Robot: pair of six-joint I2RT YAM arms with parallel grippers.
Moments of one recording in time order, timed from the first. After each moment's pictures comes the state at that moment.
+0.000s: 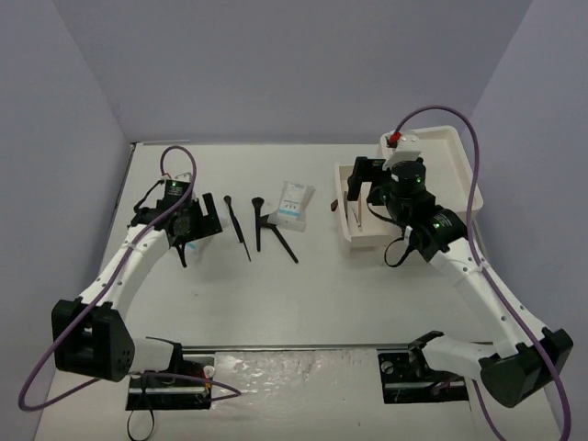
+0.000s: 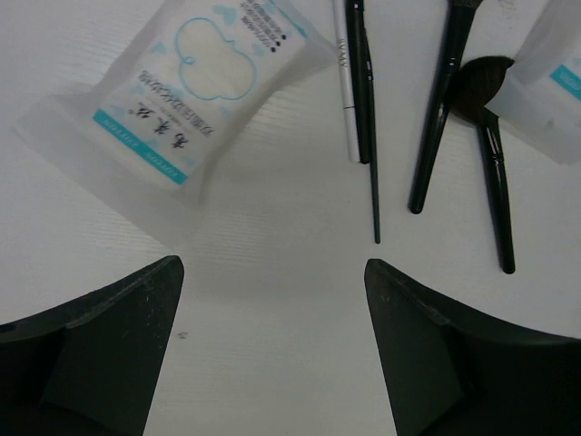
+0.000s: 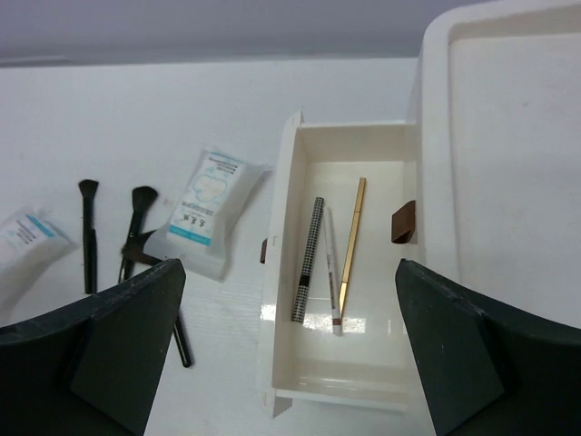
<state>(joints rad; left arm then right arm) -0.19 1.30 1.05 -0.67 -0.04 -0.44 0.45 1.17 1.15 -0.35 0.25 0.27</state>
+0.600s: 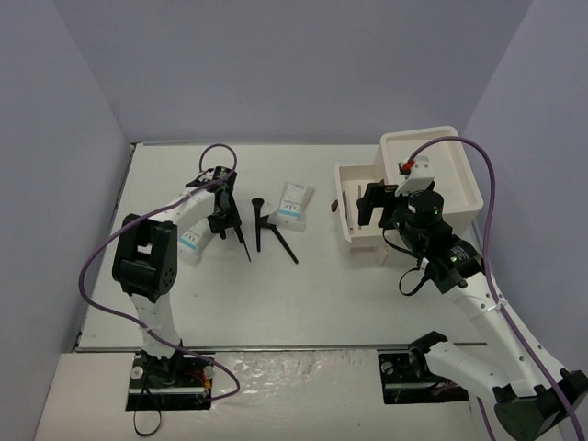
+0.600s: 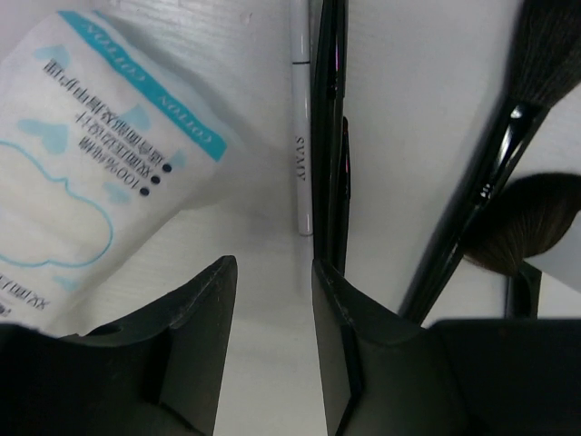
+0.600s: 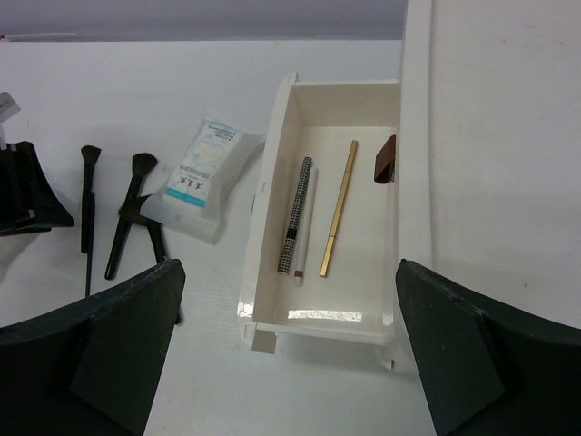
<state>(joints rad) -0.30 1.87 1.35 -0.66 -0.14 -0.60 0.45 0.93 0.97 -0.35 0.21 0.24</state>
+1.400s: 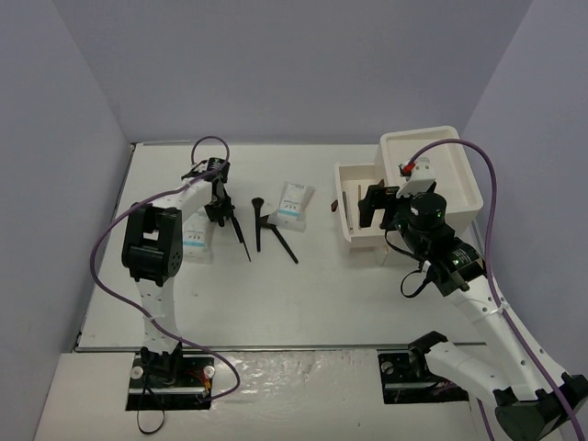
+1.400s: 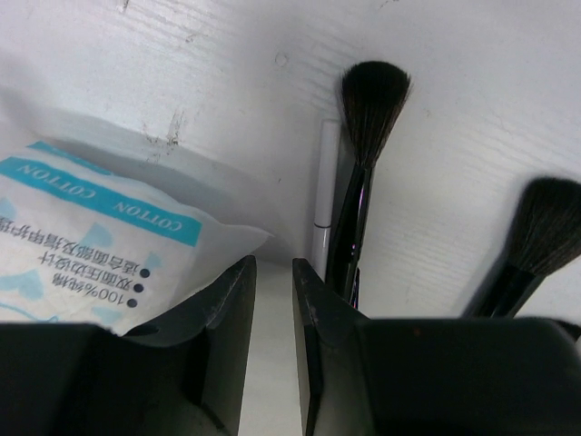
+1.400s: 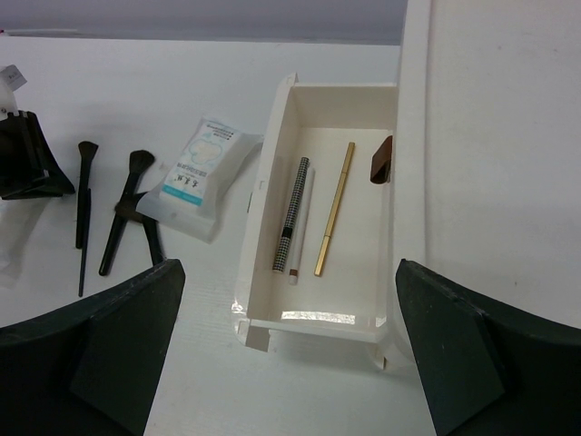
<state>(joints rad) -0.23 2.05 1.52 -0.63 -0.16 -0.62 0.45 0.90 0.95 -0.35 0.20 0.21</state>
